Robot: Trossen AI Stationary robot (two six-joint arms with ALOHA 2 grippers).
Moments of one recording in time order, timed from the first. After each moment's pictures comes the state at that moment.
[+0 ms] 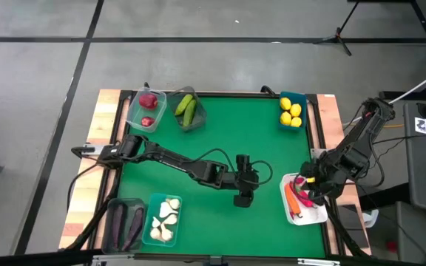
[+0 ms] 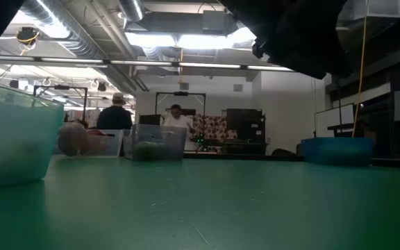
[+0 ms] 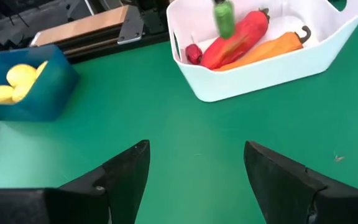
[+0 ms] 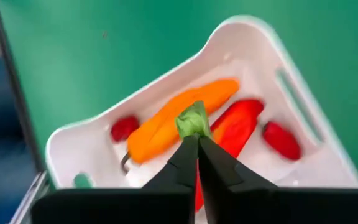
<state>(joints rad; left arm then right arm) -0.23 2.22 1.81 -0.25 -0.40 0.07 0.93 0.76 0.67 -1.06 0.18 1.28</state>
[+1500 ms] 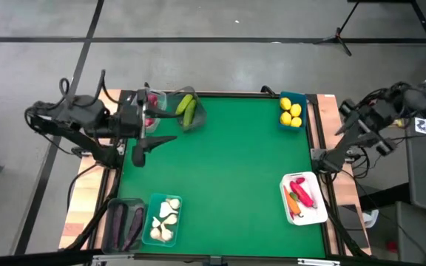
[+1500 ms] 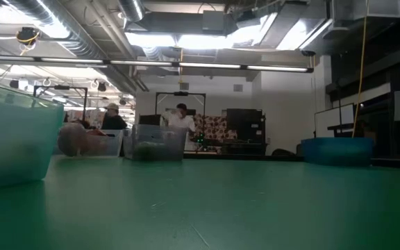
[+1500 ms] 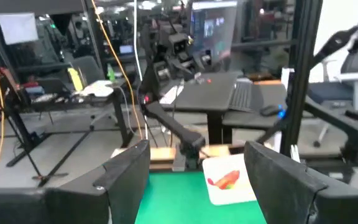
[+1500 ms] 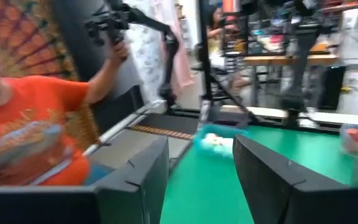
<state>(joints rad) -0.31 1.18 1.66 -0.57 -0.44 0.05 0.93 0.41 1.30 -0.97 0.37 0.17</state>
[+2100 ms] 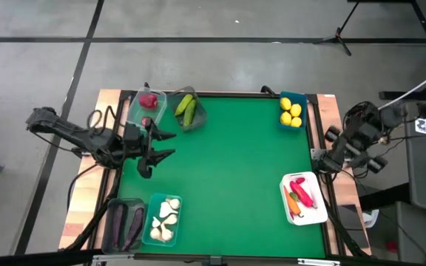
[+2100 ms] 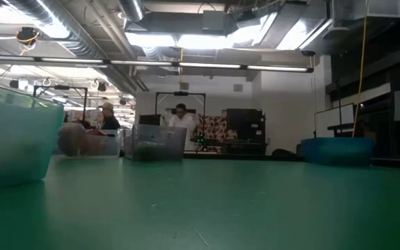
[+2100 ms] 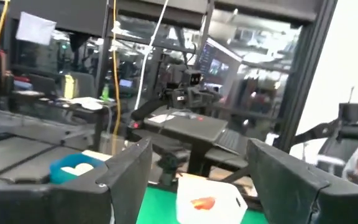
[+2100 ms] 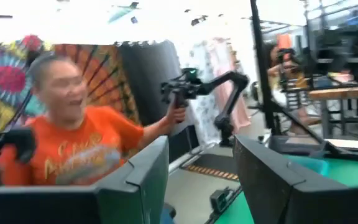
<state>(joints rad) -0.34 0.80 0.63 0.40 -0.47 -0.11 0.93 0.02 0.73 -0.51 0.18 0.17</state>
